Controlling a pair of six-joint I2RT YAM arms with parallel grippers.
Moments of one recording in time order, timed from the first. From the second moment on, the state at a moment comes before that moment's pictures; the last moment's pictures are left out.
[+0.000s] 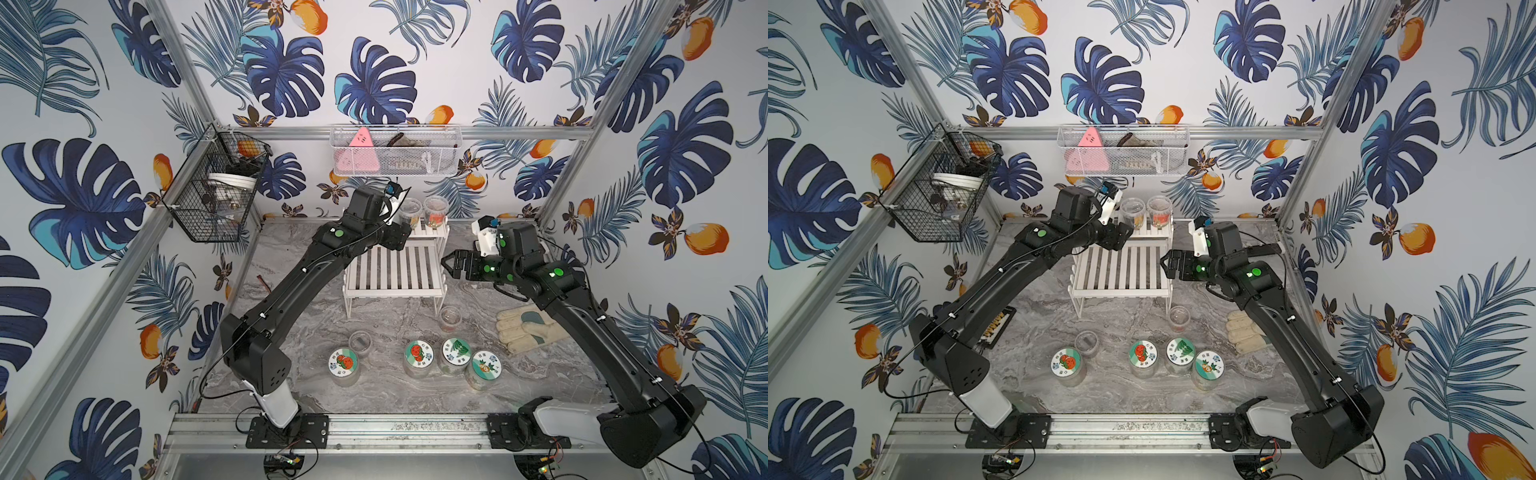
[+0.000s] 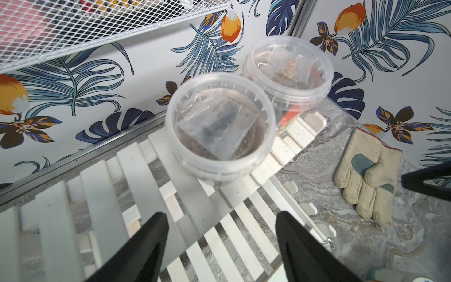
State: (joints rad) left arm -0.48 1.68 1.77 -0.62 0.07 -0.04; right arm 0.43 1.27 1.34 -0.73 -0.18 0.39
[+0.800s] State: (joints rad) left arm -0.83 1.25 0.99 -0.37 0.03 -0.32; right arm 0.16 1.11 0.79 -0.56 -0.47 0.58
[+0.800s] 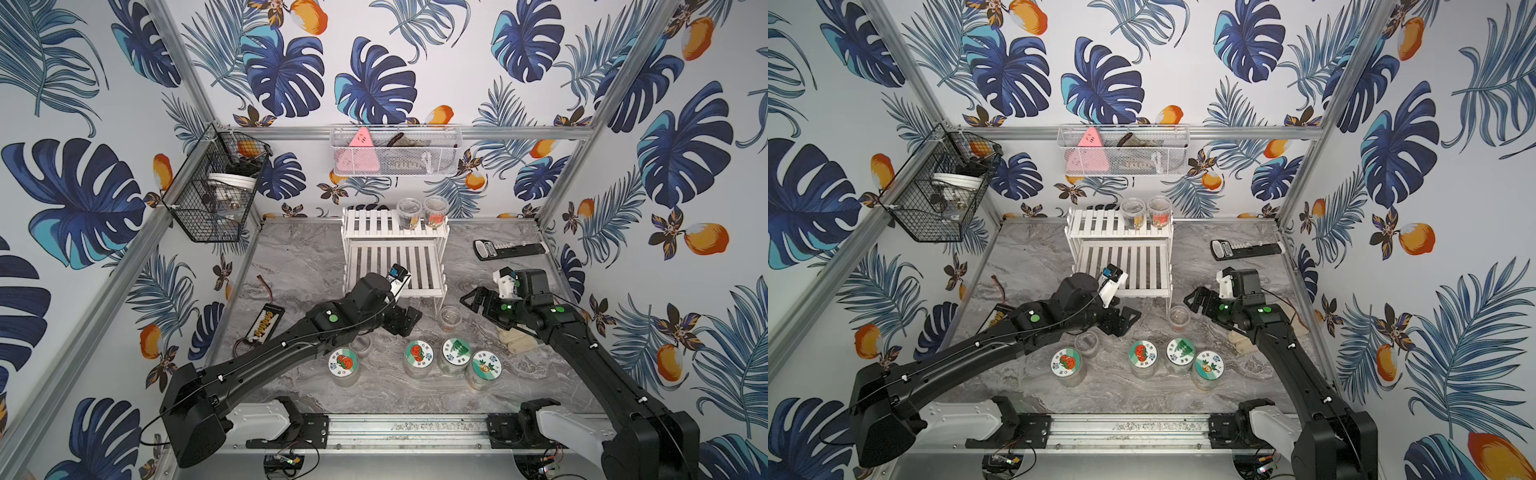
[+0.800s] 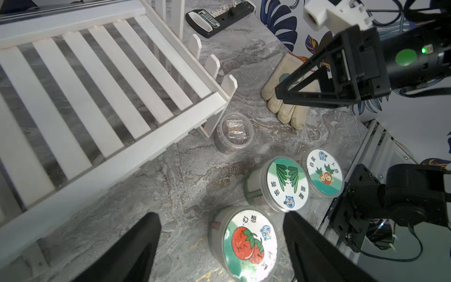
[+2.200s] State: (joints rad) left arm -0.98 1.55 1.03 -0.29 -0.24 -0.53; right arm 0.20 1.48 0.76 -0.31 -0.74 0.44
